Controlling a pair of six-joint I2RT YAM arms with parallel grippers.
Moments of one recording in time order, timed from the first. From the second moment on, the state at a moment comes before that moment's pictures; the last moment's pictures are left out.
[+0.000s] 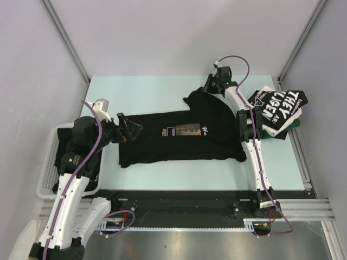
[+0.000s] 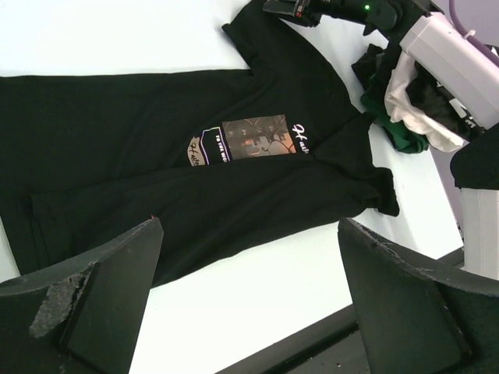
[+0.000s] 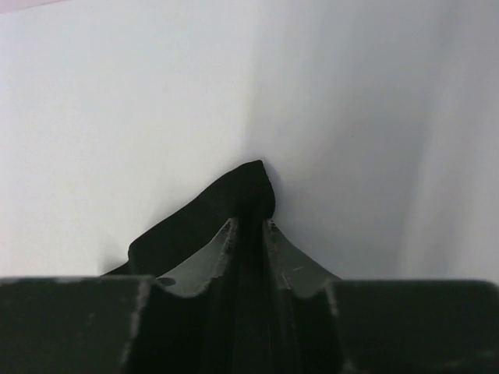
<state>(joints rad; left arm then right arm) -0.16 0.72 0.93 -0.56 0.32 -0.43 0.19 2.76 2.49 -0.36 -0.28 0.38</state>
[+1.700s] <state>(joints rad) 0.04 1.96 1.48 -0.33 0.09 -0.27 0.15 2.50 2.25 -0.58 -0.22 0.17</state>
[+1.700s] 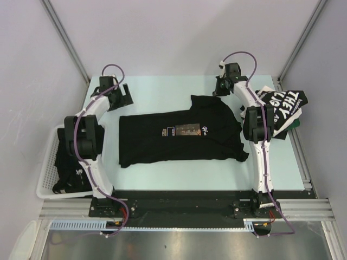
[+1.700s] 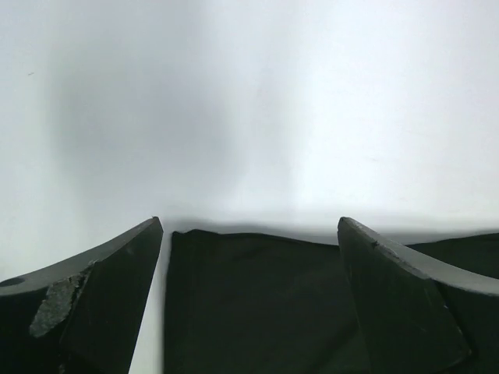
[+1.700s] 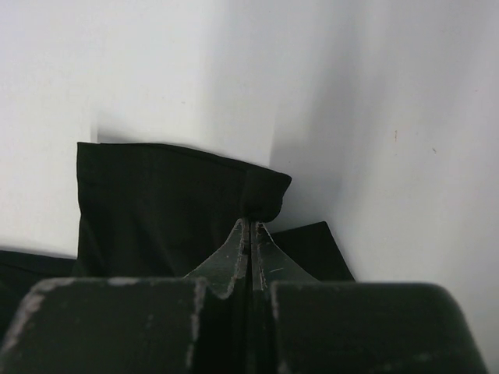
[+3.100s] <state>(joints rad) 0.04 2.18 1.70 -0.68 -0.02 -0.24 0.14 2.48 2.25 -0.66 -0.20 0.13</state>
